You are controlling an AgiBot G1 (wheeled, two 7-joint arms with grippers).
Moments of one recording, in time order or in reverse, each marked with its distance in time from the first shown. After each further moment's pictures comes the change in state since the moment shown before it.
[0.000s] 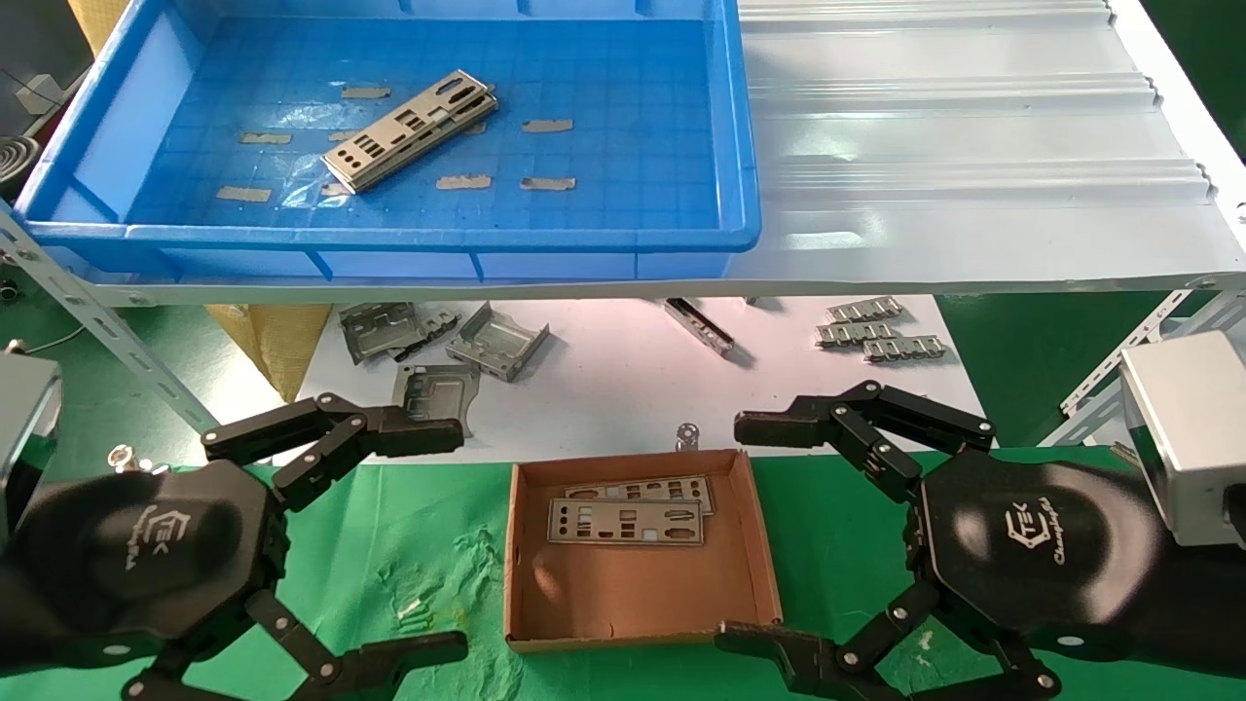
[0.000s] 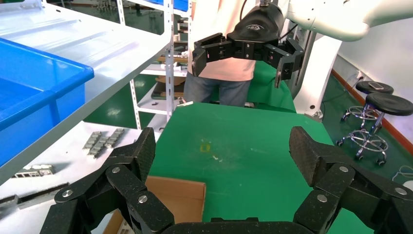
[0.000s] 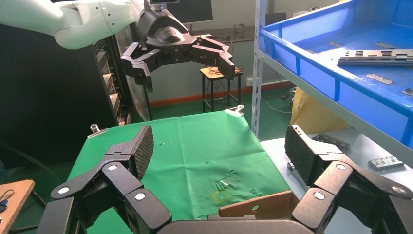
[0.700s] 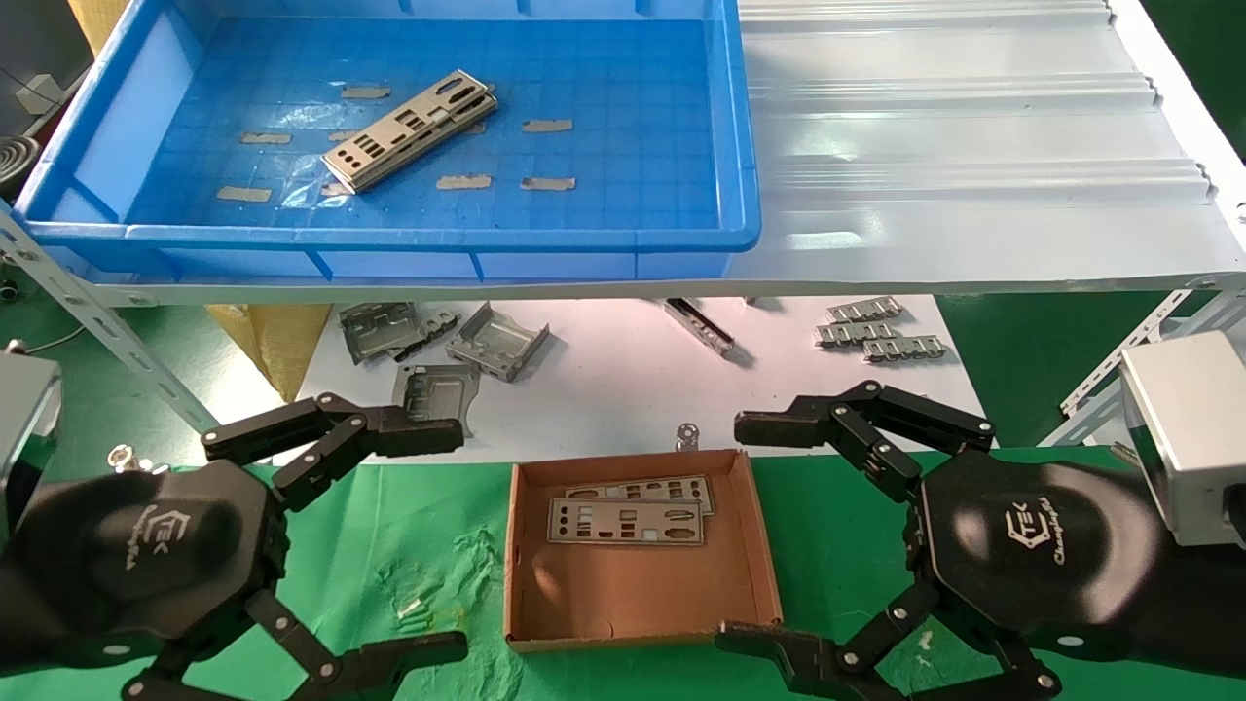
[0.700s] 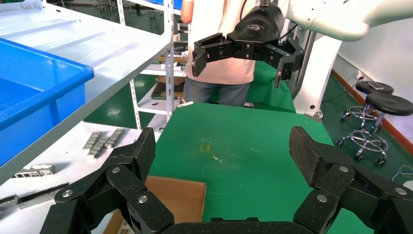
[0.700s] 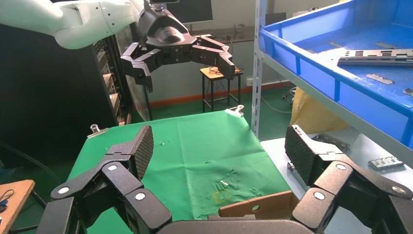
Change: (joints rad) left arm 0.000 0.000 0.000 0.000 0.000 0.000 0.000; right arm 0.000 0.000 0.000 0.000 0.000 0.000 0.000
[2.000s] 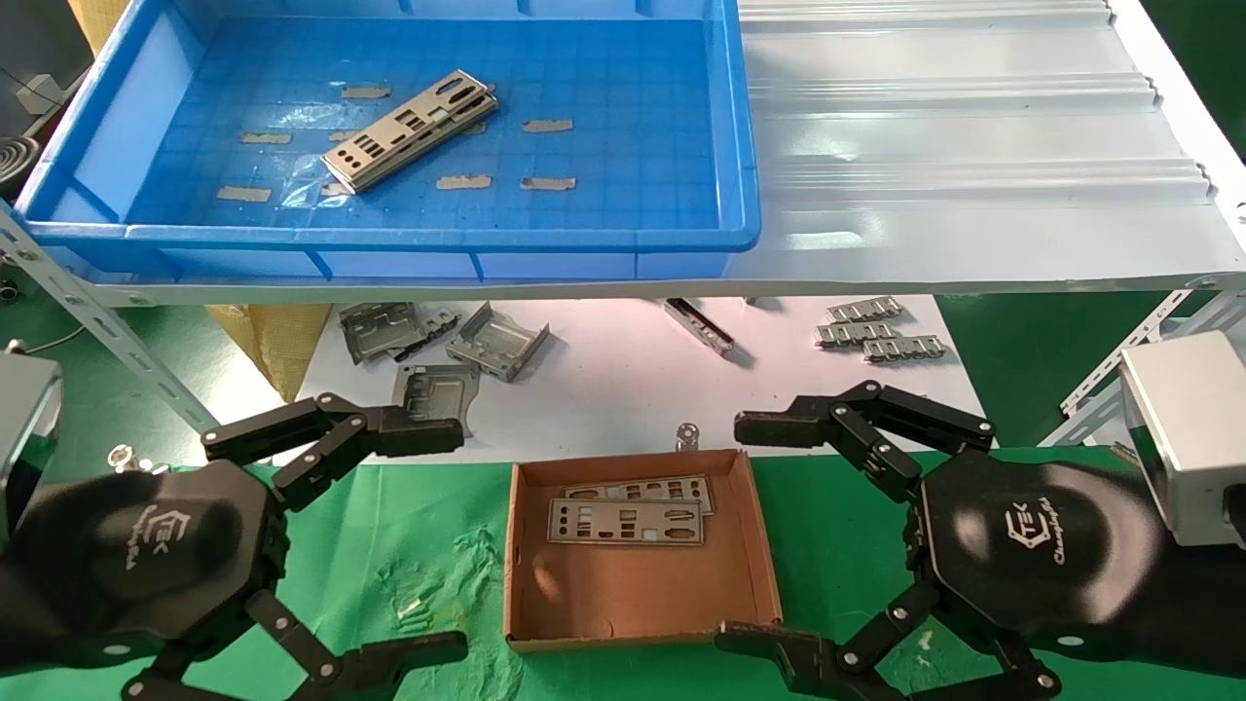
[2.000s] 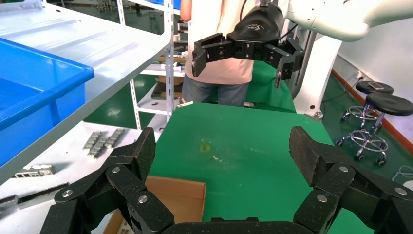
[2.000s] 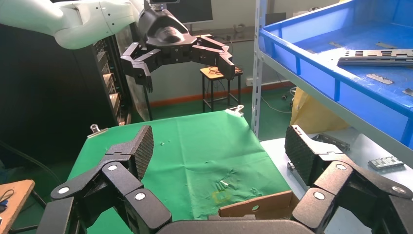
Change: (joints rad) left arm 0.000 0.000 0.000 0.000 0.000 0.000 0.000; right arm 0.000 0.000 0.000 0.000 0.000 0.000 0.000
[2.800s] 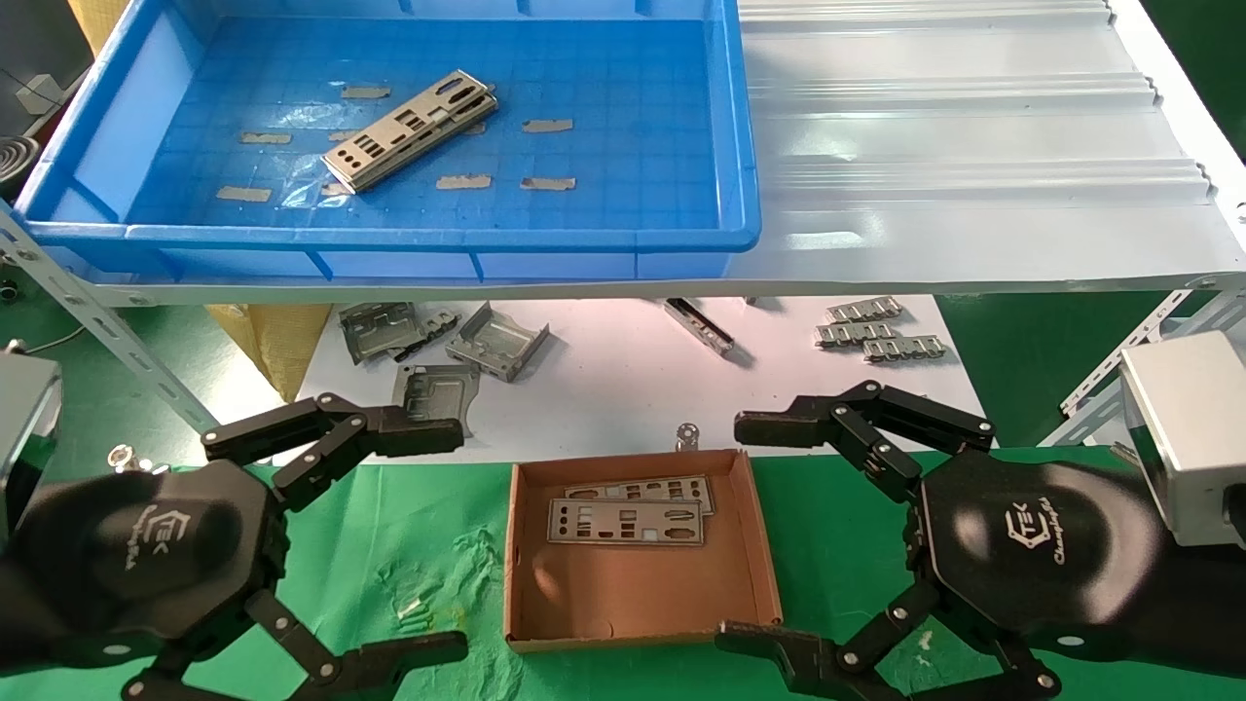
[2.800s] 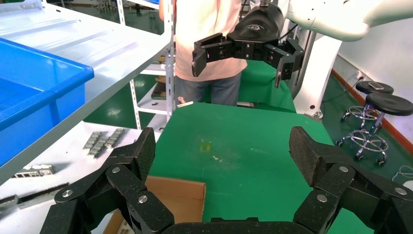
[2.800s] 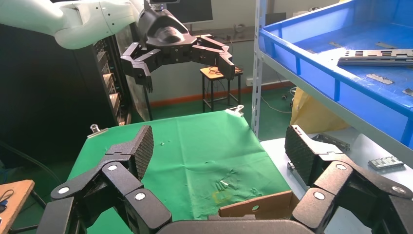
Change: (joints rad) left arm 0.000 0.000 0.000 0.000 0.000 0.000 0.000; right arm 0.000 0.000 0.000 0.000 0.000 0.000 0.000
